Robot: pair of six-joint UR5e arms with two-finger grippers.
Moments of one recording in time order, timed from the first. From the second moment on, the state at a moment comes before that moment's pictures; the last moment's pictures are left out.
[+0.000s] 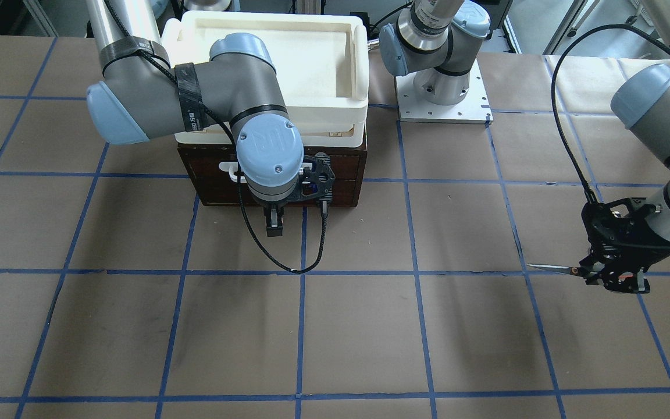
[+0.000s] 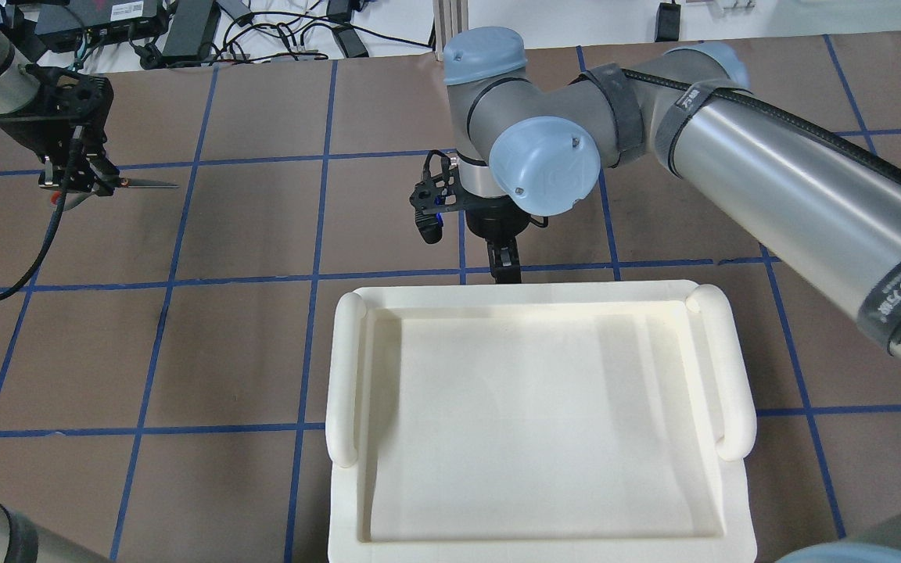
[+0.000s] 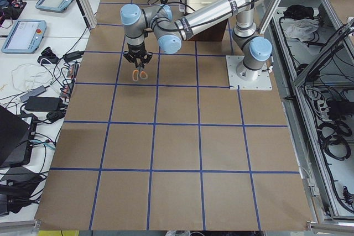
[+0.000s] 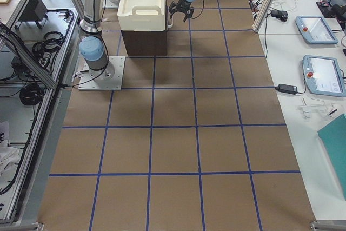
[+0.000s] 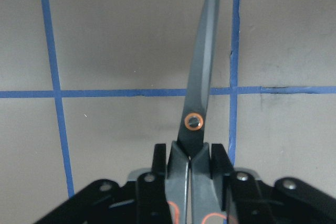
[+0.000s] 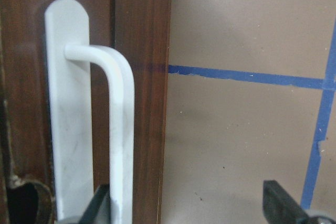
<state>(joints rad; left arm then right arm) -1.20 -1.90 -1.53 -1.27 1.58 1.94 1.91 -1.17 1.52 -1.59 -1.53 -1.32</state>
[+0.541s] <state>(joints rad) -1.20 -1.89 -1.53 -1.28 1.60 1.91 1.91 -1.15 1.50 -1.65 -1.53 -1.32</state>
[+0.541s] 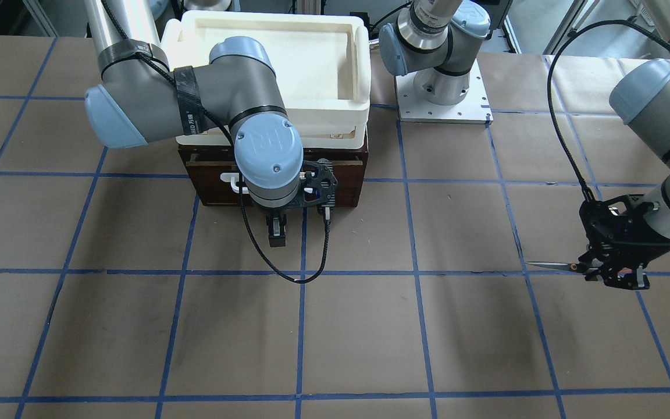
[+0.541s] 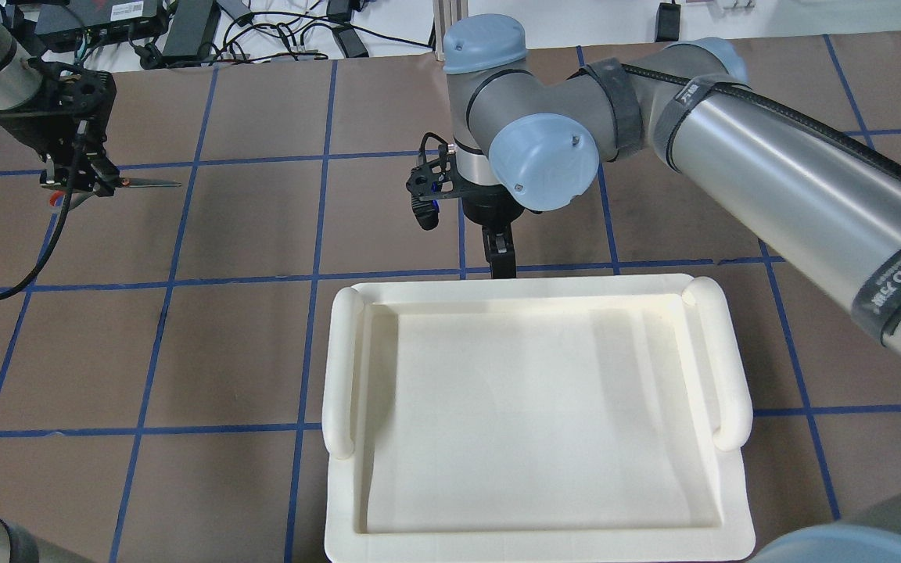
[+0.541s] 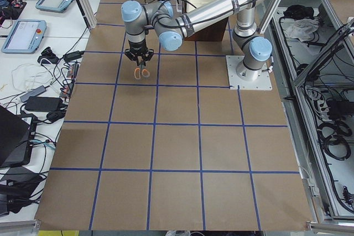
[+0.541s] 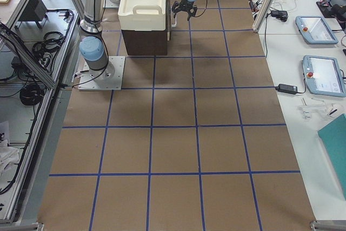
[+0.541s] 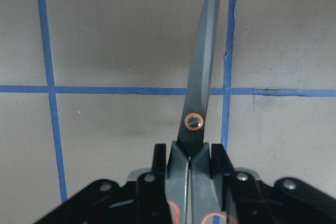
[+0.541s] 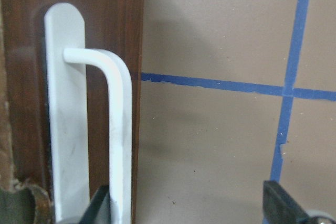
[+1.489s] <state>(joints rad) -1.20 -1.89 -1.53 -1.28 1.60 1.91 1.88 -1.09 1.41 -1.69 -1.52 -1.33</state>
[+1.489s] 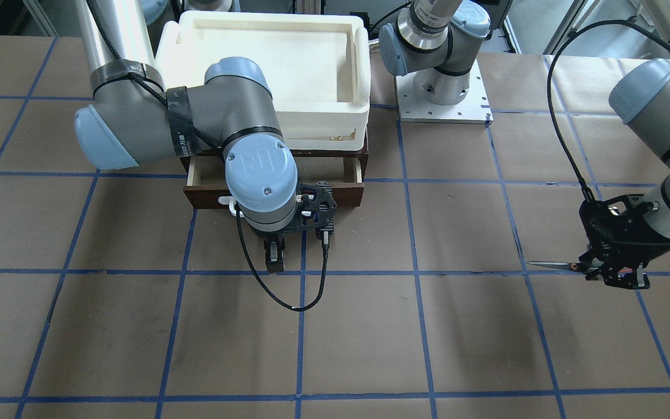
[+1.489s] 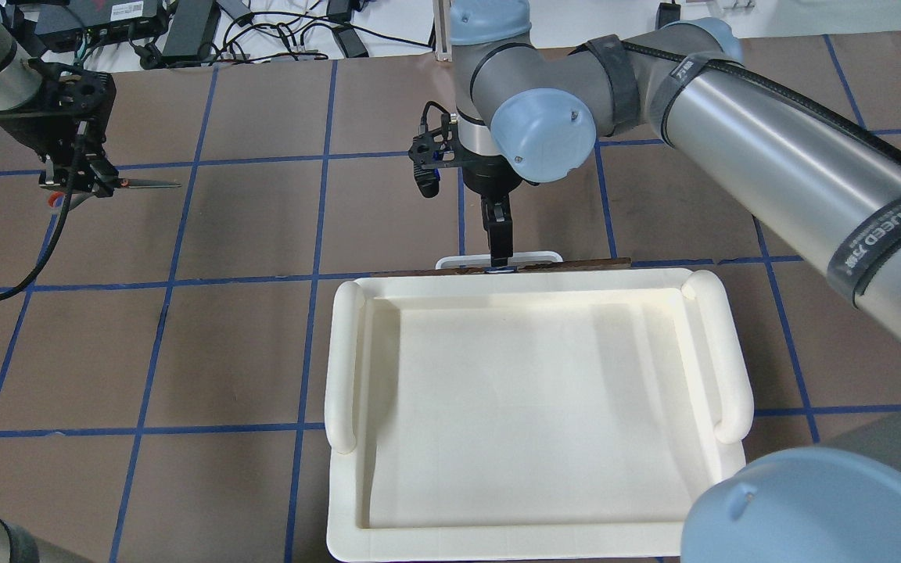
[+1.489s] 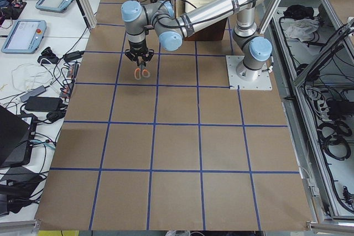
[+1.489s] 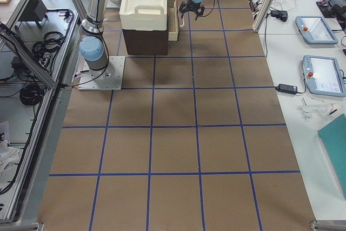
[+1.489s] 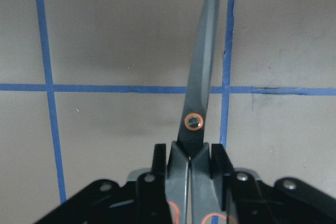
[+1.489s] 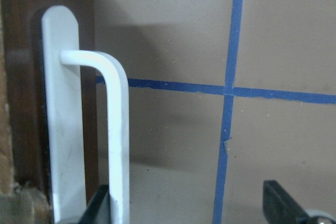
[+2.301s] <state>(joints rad) -1.20 -1.89 -1.53 -1.28 1.60 1.91 1.84 -1.03 1.35 -1.80 -1.52 -1.33</state>
